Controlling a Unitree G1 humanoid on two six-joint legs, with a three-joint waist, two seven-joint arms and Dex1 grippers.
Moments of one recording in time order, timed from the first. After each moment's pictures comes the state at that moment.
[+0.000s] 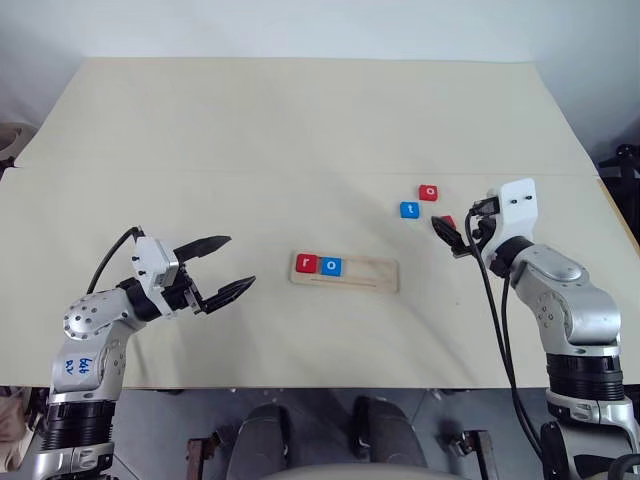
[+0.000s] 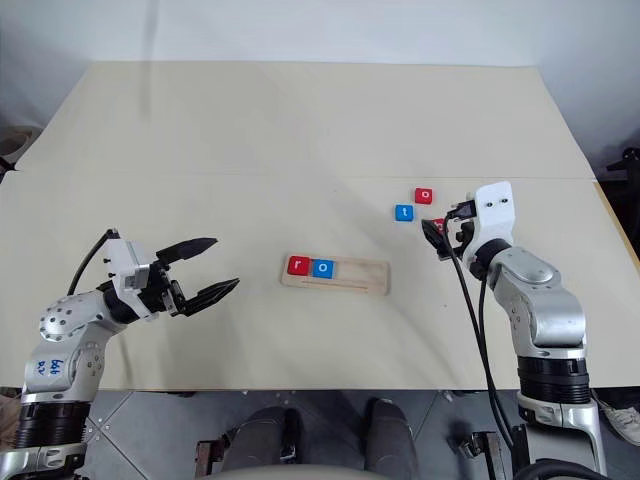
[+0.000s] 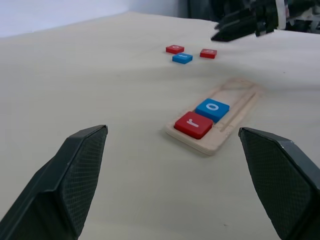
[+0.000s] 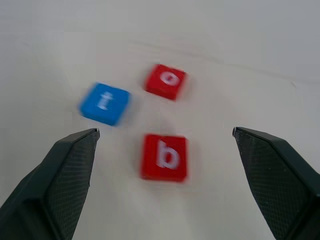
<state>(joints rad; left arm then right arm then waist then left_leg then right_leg) -0.15 0.56 0.21 -0.03 -0.47 0.05 -0.97 -0.41 -0.53 -0.16 -0.08 0.33 0.70 0.30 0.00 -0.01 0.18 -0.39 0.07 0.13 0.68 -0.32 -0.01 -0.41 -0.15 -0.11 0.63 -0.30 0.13</state>
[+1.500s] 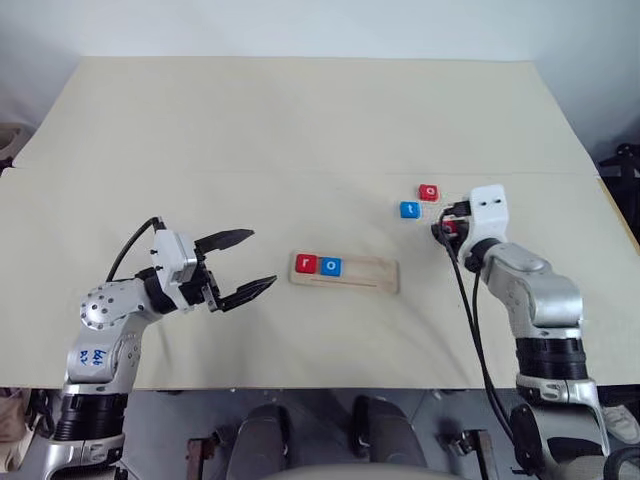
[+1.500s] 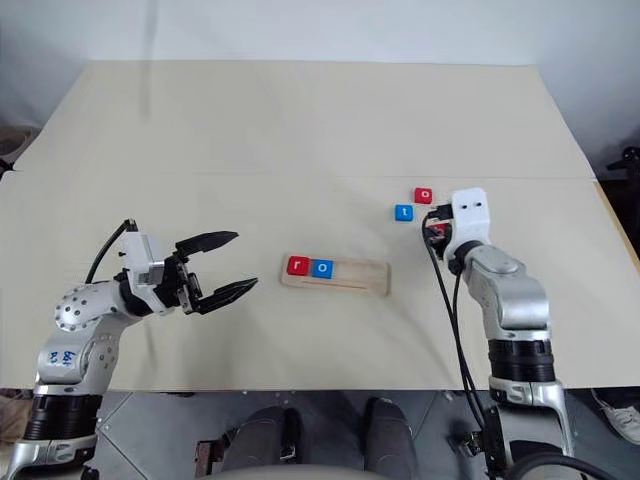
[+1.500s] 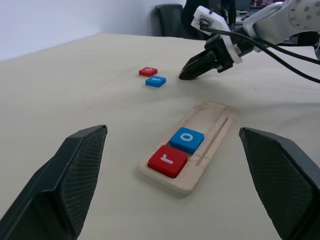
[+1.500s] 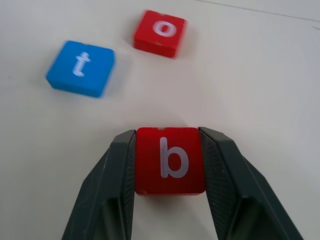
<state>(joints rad) -0.21 0.55 0.13 -0.09 -0.48 0.07 -1.01 -0.44 -0.41 -0.18 -0.15 0.25 0.92 0.17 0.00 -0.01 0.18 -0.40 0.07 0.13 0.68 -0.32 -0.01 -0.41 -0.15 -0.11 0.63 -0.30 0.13</state>
